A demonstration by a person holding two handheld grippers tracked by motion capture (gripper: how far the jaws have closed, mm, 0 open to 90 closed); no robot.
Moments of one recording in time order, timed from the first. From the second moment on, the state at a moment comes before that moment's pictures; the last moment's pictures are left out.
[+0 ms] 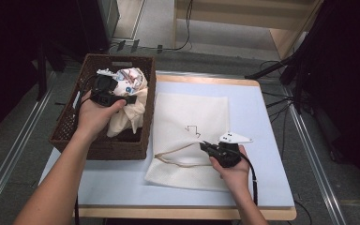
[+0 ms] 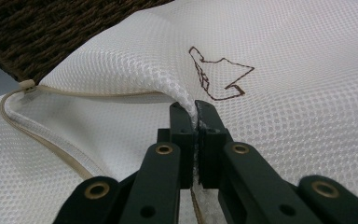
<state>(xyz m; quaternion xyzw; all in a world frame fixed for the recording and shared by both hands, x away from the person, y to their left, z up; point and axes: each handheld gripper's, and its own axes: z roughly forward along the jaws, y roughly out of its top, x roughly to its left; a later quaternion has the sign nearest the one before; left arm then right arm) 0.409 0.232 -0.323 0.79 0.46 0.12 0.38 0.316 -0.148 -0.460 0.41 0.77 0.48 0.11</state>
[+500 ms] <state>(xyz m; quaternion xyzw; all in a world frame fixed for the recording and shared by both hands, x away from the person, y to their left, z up) 0.391 0.202 -0.307 0.80 0.42 0.10 0.42 0.315 -0.150 -0.458 0.41 0.76 0.49 0.12</state>
